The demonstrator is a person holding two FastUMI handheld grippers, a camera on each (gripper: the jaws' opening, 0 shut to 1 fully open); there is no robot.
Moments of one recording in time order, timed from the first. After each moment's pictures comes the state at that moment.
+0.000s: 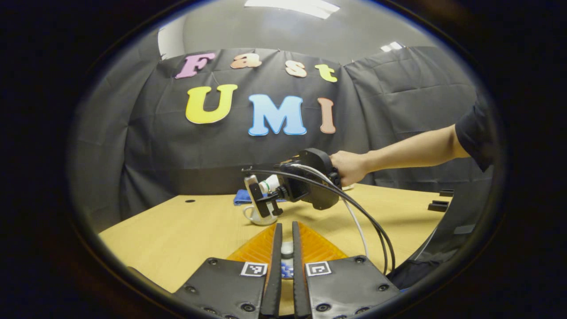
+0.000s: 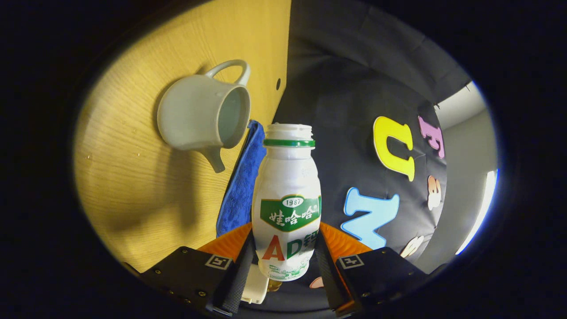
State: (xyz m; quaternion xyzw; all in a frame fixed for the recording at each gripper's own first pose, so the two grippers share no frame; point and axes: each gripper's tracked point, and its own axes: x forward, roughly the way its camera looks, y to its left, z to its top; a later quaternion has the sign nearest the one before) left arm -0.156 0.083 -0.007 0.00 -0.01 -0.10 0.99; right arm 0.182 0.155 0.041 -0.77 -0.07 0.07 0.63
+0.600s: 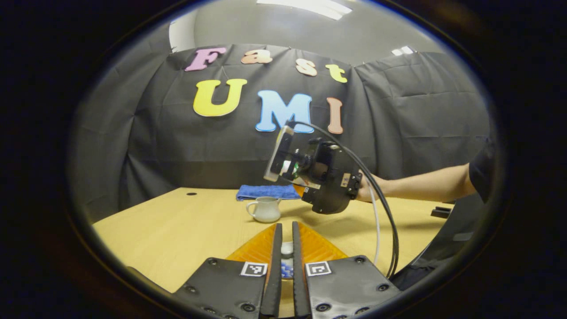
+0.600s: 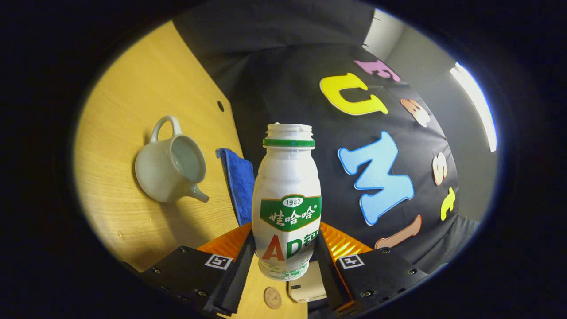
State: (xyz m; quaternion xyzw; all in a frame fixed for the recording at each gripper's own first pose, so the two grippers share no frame) left arm -0.142 0.095 -0.010 -0.02 0.00 -0.08 1.00; right arm 0.158 0.137 0.044 -0.52 -0.07 0.08 0.85
